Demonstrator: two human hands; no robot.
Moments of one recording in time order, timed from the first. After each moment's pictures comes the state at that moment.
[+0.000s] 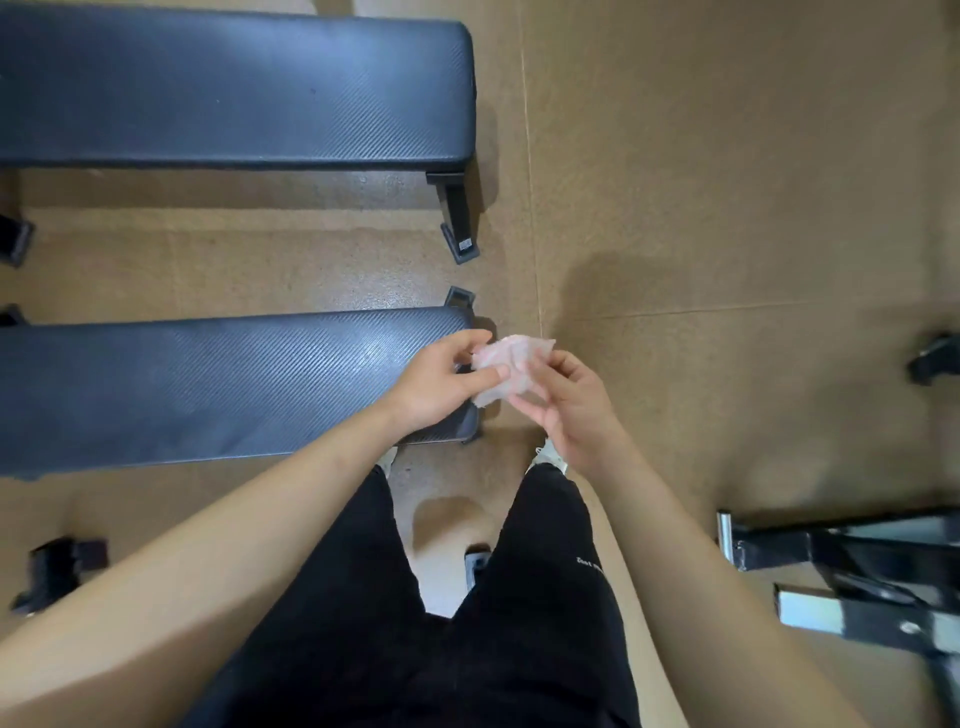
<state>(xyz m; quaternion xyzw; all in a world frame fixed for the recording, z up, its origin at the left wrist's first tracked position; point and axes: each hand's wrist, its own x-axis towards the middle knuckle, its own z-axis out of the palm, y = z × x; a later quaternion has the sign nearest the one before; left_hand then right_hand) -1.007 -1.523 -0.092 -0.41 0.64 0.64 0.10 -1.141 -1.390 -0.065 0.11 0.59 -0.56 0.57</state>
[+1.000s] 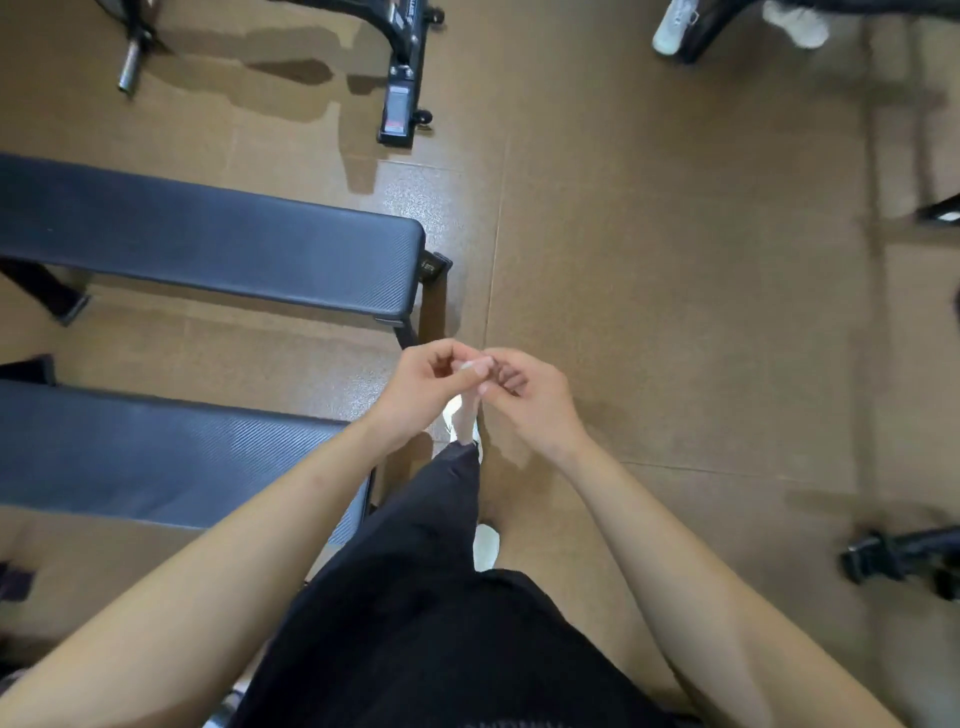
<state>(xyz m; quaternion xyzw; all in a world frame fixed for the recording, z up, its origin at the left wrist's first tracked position) -1.280 -1.523 0.072 -0.44 0.56 0.68 -0.17 -1.428 -1.436 0.070 -0.40 0.70 -0.40 0.44</state>
